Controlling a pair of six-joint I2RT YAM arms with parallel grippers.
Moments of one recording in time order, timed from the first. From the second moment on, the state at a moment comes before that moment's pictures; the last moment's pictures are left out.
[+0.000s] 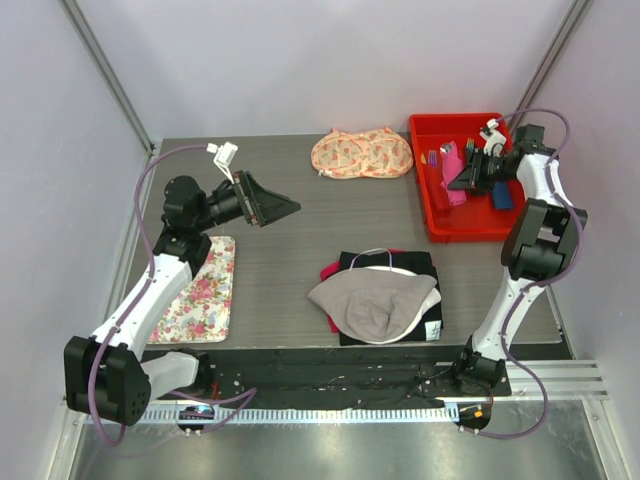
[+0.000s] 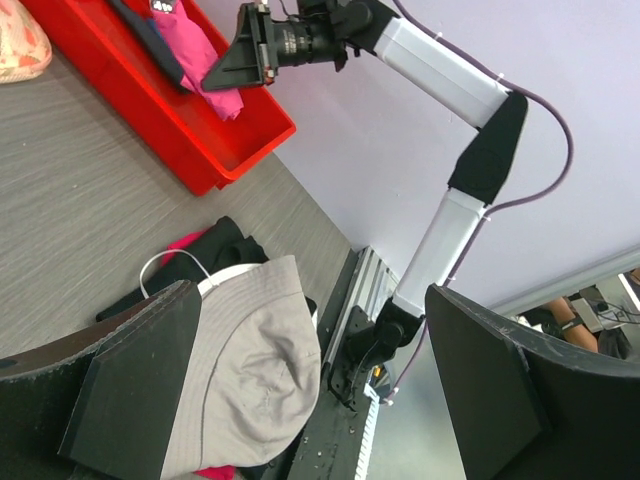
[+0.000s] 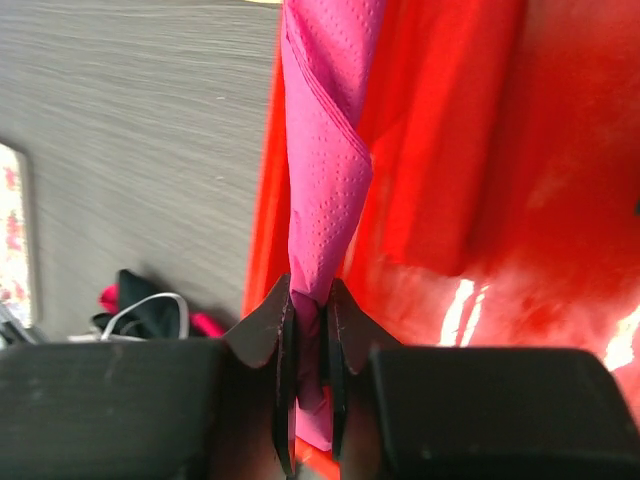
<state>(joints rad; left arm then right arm) -0.24 1.16 0.88 0.36 0.89 -0.84 -0.31 2.06 1.77 -0.79 -0.78 -0.14</state>
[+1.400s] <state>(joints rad) -0.19 1.16 0.80 0.38 0.89 -0.87 -0.34 2.46 2.07 -0.79 -0.68 -0.21</state>
